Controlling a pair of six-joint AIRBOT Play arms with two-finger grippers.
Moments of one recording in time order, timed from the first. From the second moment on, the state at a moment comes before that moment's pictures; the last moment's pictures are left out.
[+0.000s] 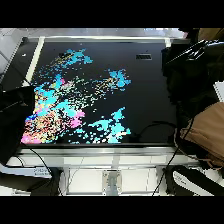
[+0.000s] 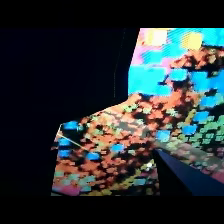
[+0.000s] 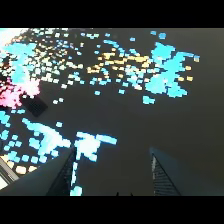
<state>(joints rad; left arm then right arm) 0.54 -1.56 1.44 1.49 -1.37 -1.45 0.01 -1.13 1.85 -1.01 1.54 1.09</state>
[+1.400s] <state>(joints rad) 0.31 -1.65 1.41 1.62 -1.30 -1.29 0.01 -1.14 1.85 -1.10 1.43 1.17</state>
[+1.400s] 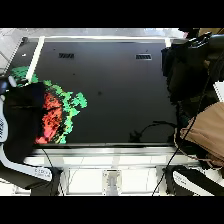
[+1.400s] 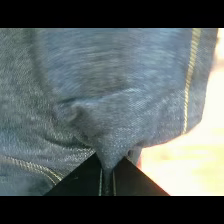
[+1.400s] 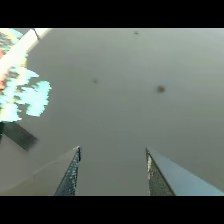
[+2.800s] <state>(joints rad) 0.15 -1.46 1.21 0.85 -1.16 -1.27 -0.22 -0.95 1.20 -1.05 1.57 1.24</state>
